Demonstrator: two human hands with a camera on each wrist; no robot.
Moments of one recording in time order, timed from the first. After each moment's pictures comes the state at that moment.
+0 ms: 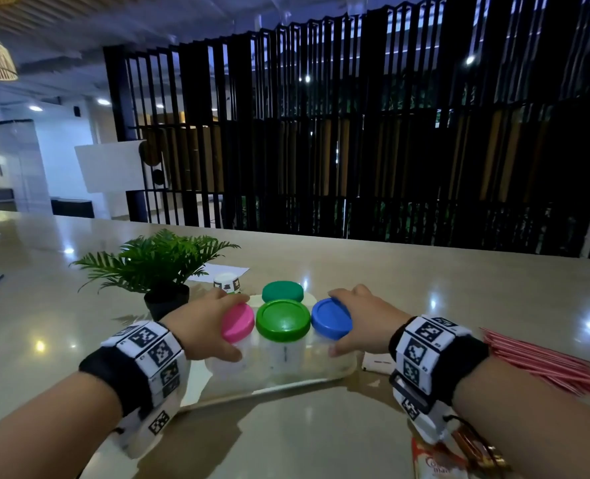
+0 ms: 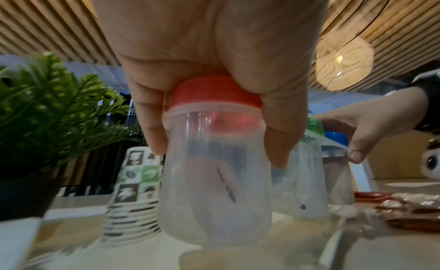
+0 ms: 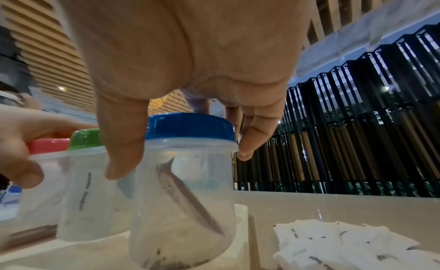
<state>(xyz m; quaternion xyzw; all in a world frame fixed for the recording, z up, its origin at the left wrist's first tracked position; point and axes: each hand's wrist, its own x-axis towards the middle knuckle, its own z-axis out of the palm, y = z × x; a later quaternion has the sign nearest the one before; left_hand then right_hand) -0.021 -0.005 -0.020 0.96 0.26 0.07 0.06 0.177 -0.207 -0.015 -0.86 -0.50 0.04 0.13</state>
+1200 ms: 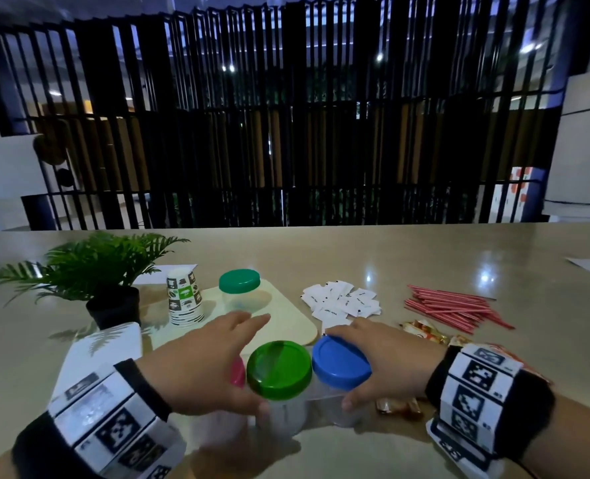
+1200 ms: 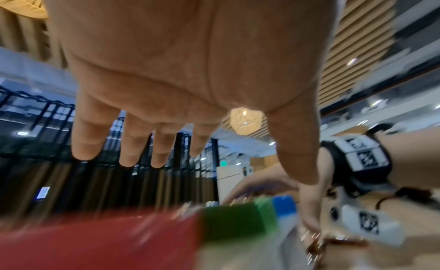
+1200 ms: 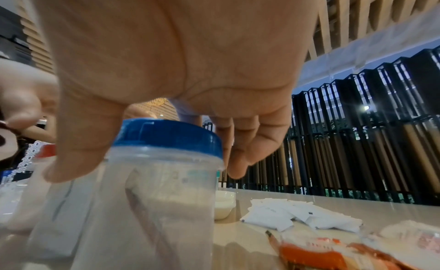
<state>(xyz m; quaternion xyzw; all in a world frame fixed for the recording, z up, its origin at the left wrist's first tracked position) -0.060 -0.098 -0.013 1.00 0.05 -0.01 0.03 0.099 -0.309 -0.036 -0.88 -0.47 0.09 0.08</state>
